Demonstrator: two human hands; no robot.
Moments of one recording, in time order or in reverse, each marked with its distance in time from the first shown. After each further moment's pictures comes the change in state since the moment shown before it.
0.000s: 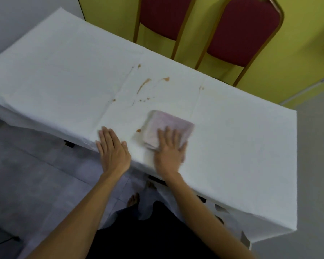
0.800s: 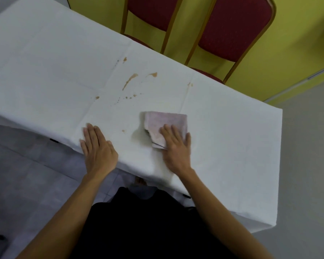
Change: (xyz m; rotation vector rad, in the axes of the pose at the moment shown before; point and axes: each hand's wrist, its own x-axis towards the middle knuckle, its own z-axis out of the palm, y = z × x) left_hand 0.001 0.007 0.006 0.004 0.035 0.018; right_hand 0.023 0.080 -0.030 -0.048 -0.044 -0.191
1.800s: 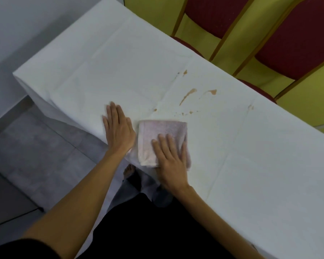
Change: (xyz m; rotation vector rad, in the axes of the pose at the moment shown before) left_hand 0.134 -0.074 -0.054 -0.037 0.087 -0.102; right_hand 0.044 -0.157 0.047 -0.092 0.037 -0.386
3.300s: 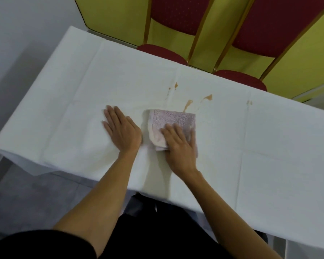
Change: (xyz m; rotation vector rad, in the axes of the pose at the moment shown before) left_hand 0.125 0.038 0.012 -0.002 0.104 0.023; right_hand 0.126 0.008 -0.004 0.083 0.136 0.385
